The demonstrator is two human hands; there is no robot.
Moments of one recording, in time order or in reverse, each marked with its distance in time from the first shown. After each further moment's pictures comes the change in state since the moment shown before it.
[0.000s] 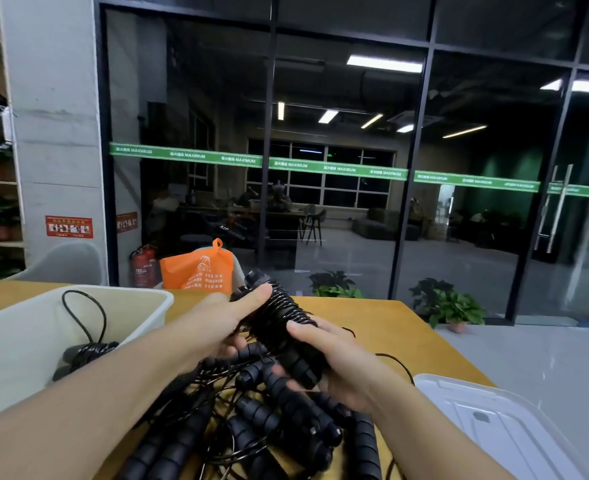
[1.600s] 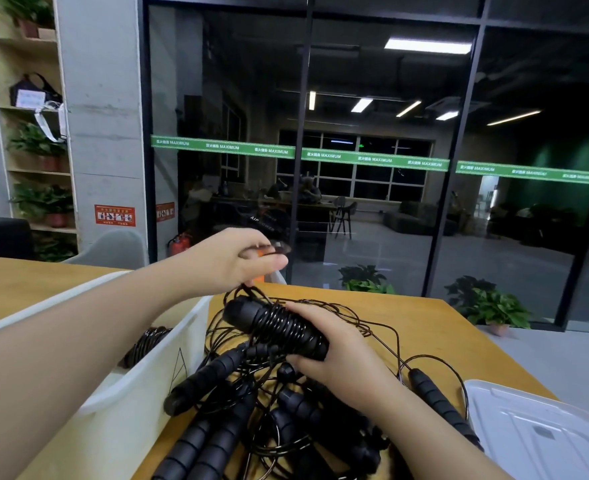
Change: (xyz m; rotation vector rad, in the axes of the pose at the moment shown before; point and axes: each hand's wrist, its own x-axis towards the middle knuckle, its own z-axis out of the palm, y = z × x) left_hand 0.006 0.035 -0.071 0.629 -0.027 0.534; right_hand 0.031 0.024 0.026 -1.122 0.143 -0.514
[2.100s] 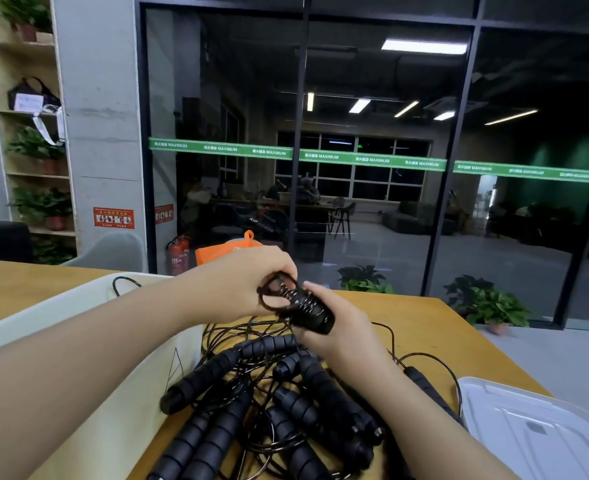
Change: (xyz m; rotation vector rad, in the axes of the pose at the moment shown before) left_hand -0.009 0.013 0.018 0.328 -0.091 0.289; right_hand 0.007 -0.006 -0.013 0.105 0.141 0.151
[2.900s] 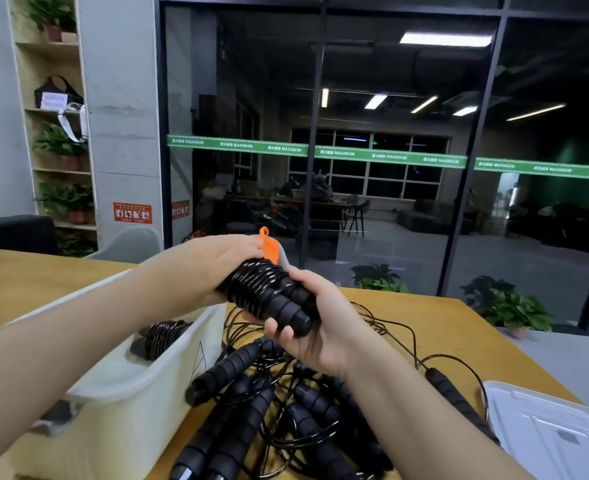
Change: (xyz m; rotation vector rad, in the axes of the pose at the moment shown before) left_hand -0.048 -0.059 -0.019 0.510 0.182 0.209; right_hand 0.020 -0.066 0.019 1.322 -0.444 0.747
